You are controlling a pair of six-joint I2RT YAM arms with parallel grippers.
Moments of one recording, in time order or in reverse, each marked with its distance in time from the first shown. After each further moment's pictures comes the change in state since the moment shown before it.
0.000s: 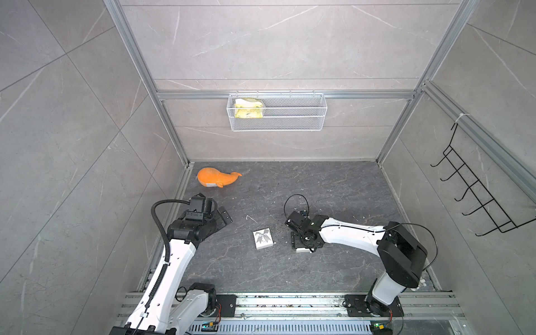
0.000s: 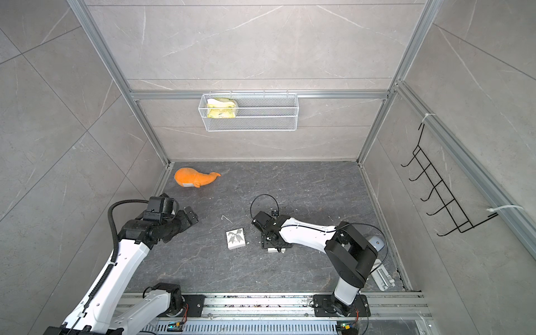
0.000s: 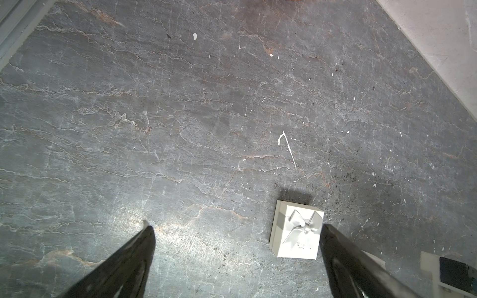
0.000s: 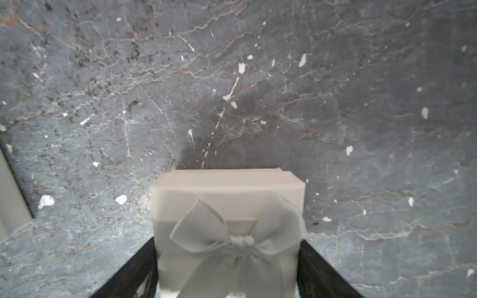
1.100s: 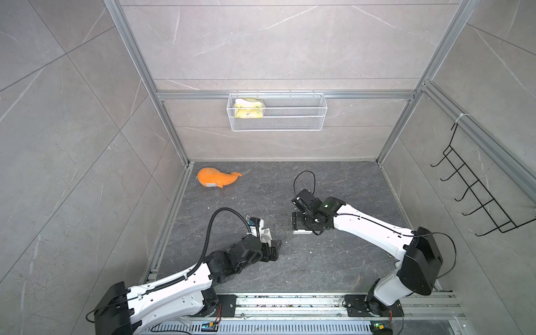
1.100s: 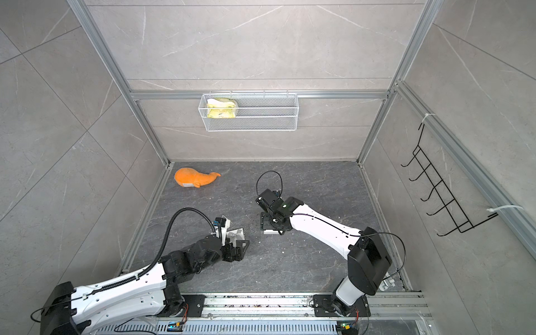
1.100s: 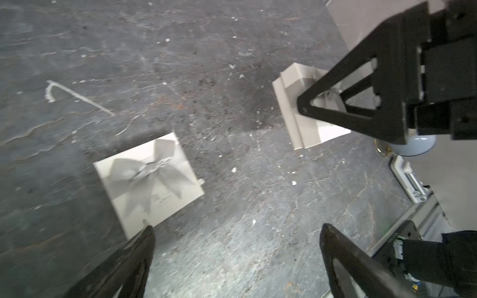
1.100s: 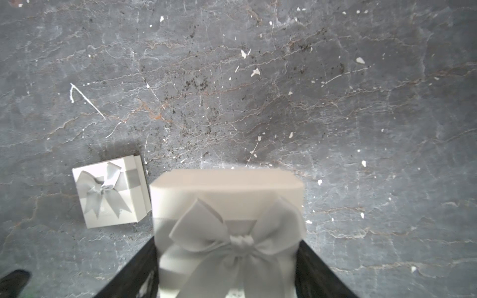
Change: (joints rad) left arm -0.901 -0.055 -0.451 0.779 -0.213 -0.067; right arm -0.092 -0.114 0.232 -0.152 -0.065 -0.089
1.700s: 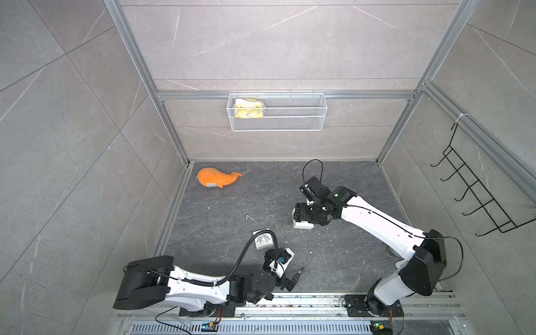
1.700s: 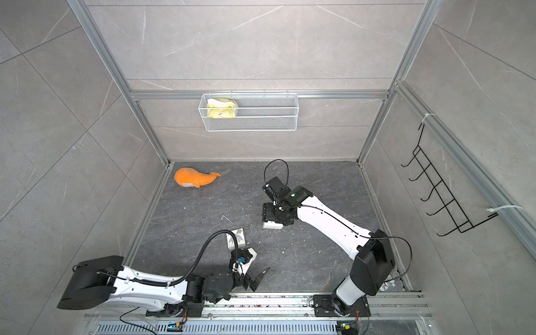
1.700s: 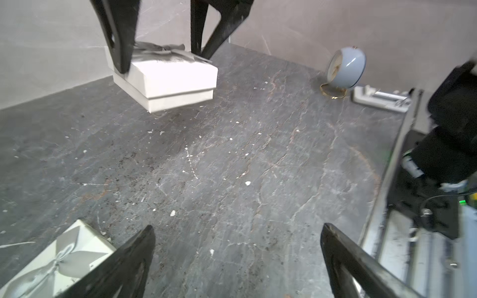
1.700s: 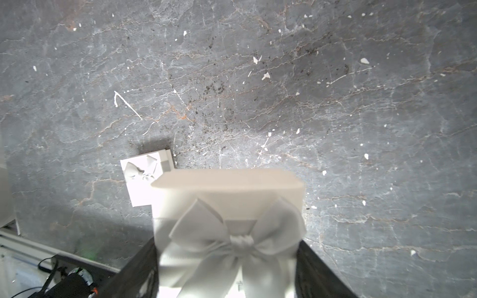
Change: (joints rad) left arm -0.471 0.317 -0.186 0.743 -0.410 0.568; right arm -0.076 -0.012 0.137 -0.116 -0.142 -0.014
